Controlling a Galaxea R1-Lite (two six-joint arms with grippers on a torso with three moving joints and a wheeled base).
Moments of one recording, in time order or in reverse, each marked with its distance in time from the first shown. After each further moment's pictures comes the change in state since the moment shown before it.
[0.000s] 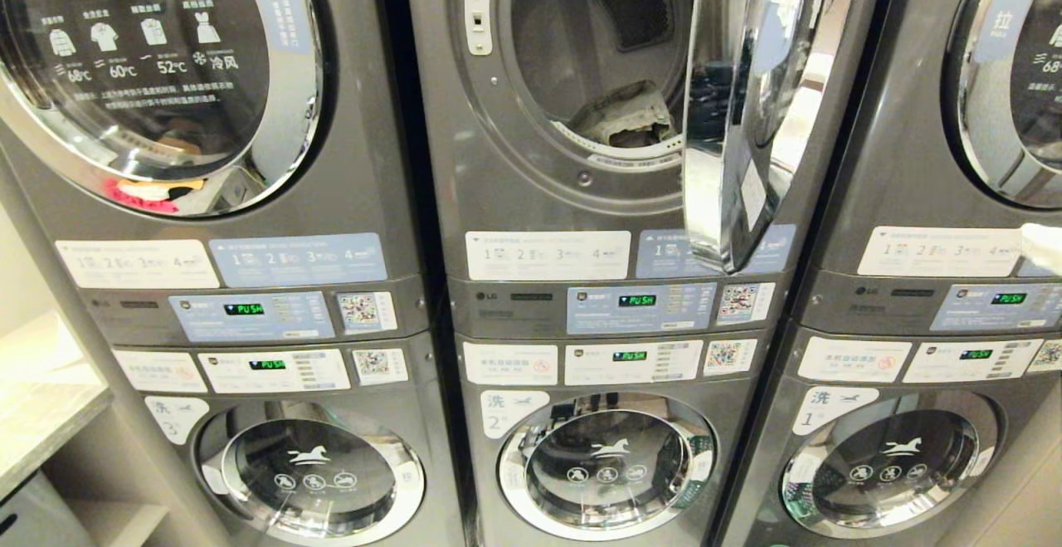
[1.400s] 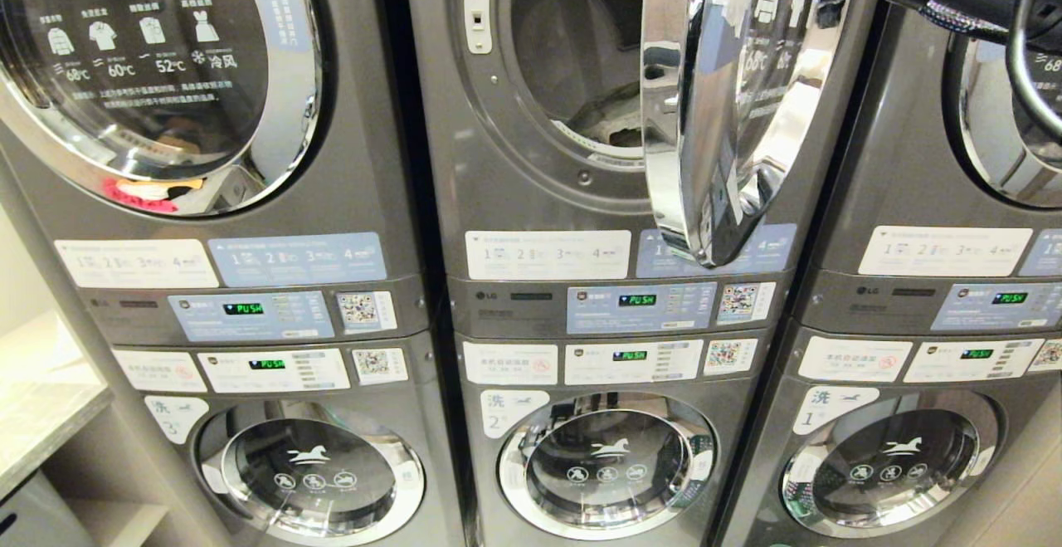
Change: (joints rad) left arm 0.000 0.000 0.000 0.000 0.000 0.000; right arm 0.584 0.522 -0.875 0.082 -0.181 -0.059
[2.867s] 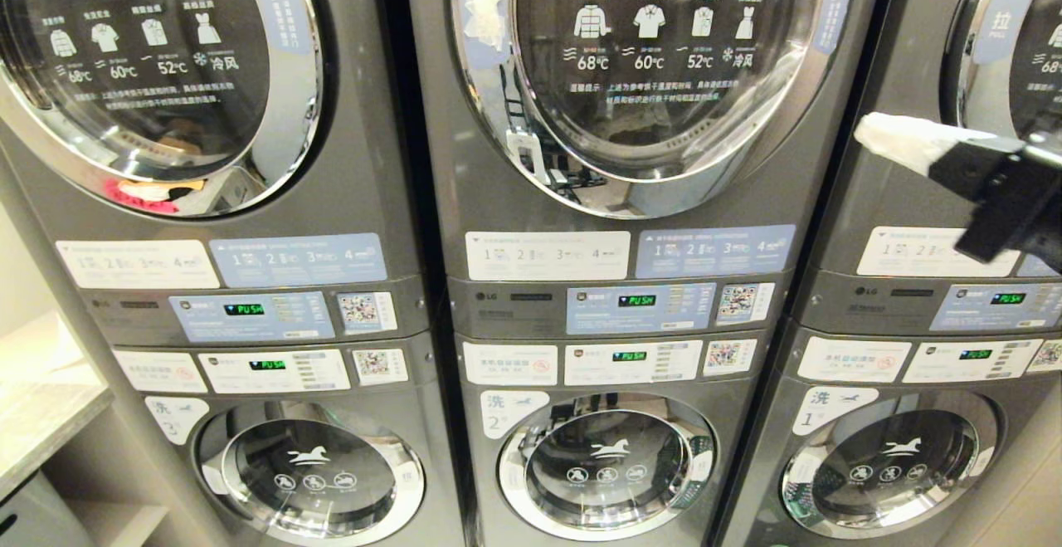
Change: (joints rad) left arm 0.000 0.000 0.000 0.000 0.000 0.000; right arm 0.046 -0.359 0.649 -0.076 -0.470 0.040
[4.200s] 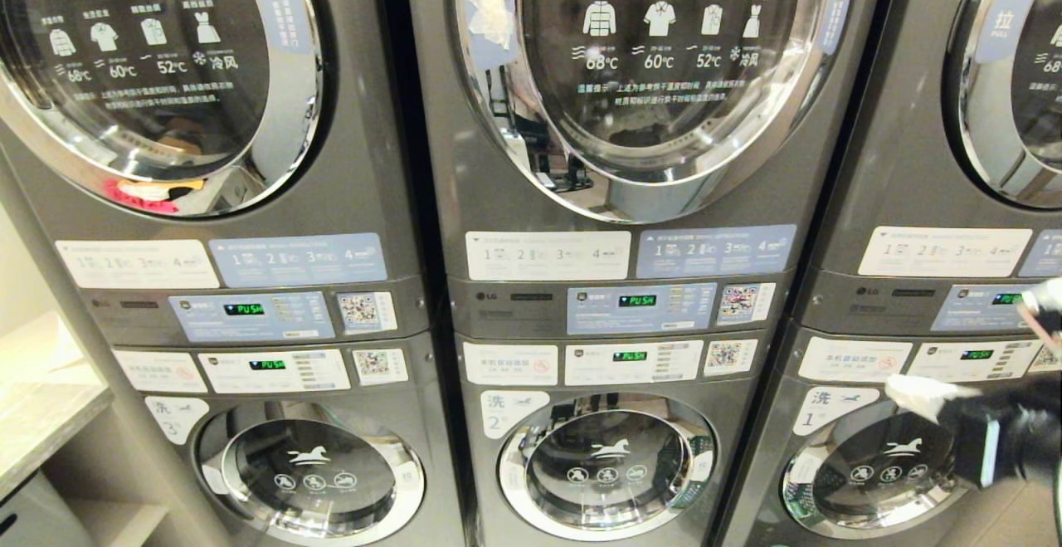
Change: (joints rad) left arm 0.000 0.000 0.000 0.000 0.000 0.000; right arm -0.347 -0.066 0.424 0.212 0.085 -0.011
